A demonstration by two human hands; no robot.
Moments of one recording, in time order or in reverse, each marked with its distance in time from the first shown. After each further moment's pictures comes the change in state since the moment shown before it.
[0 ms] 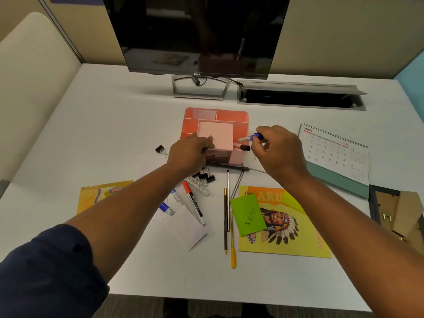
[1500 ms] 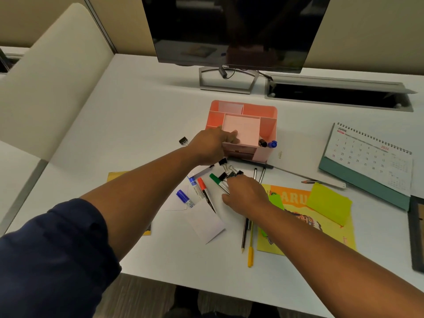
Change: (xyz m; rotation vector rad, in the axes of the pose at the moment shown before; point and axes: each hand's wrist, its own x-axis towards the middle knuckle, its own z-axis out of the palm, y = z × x) left_hand 0.002 0.005 -0.032 -0.052 -0.322 -0.059; right_hand -0.067 -0.063 0.110 -0.172 -0.767 -0.015
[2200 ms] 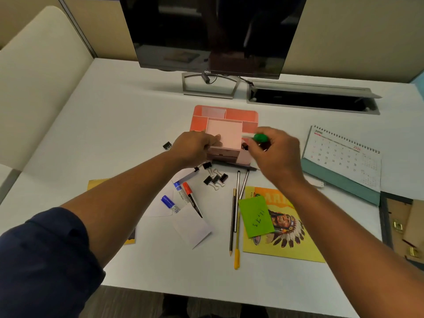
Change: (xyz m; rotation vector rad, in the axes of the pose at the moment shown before) left_hand 0.005 -0.012 0.004 0.018 0.115 0.116; right_hand -0.026 0.051 -0.111 0.535 0.770 0.054
